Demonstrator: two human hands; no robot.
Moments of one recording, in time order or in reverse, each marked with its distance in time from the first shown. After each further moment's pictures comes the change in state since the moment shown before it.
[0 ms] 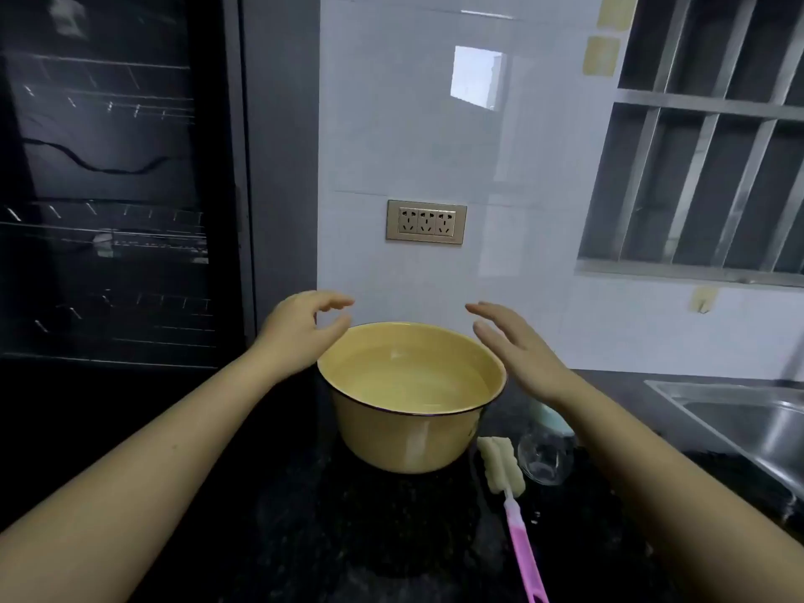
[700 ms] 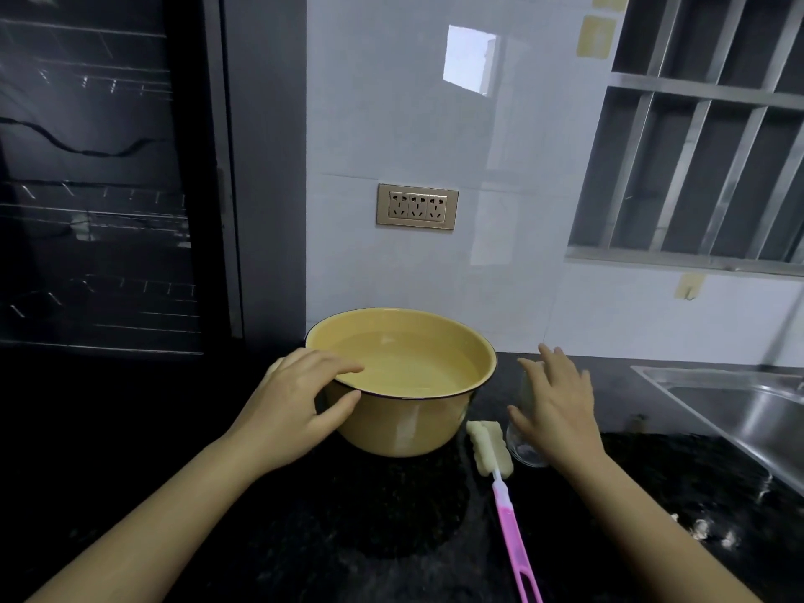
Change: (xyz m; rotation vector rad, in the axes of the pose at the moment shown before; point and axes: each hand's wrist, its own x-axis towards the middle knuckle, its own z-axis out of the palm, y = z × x) left_hand -0.083 -0.006 0.025 0.180 -0.052 0.291; right_hand -0.053 0.099 0.019 -0.878 0.284 0.036
